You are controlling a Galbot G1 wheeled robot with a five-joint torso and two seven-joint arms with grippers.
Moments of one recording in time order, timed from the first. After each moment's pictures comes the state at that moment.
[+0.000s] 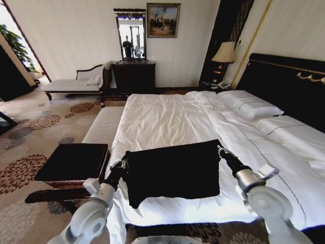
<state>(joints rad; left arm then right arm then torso) 1.36 -1.00 -0.23 -2.10 -0.80 0.11 -0.33 -1.38 1.07 0.70 2.10 1.15 -0.33 0.25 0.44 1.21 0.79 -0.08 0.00</state>
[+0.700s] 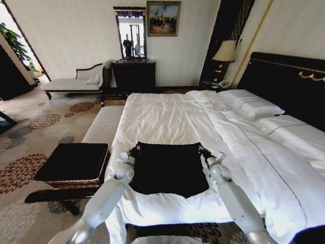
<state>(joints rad) 0.72 -1.25 0.03 -1.31 -0.72 0.00 -0.24 -0.89 1.15 0.39 1.31 0.77 -0.06 0.05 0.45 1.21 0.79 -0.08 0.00</state>
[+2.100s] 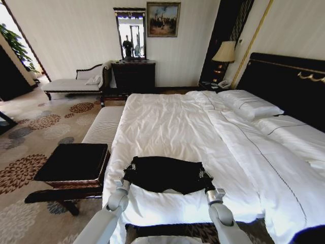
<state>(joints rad) 1.21 -1.17 -0.14 -1.60 -0.53 -0.20 -0.18 -1.46 1.31 0.56 1.62 0.32 0.27 -0.01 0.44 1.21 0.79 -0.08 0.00</state>
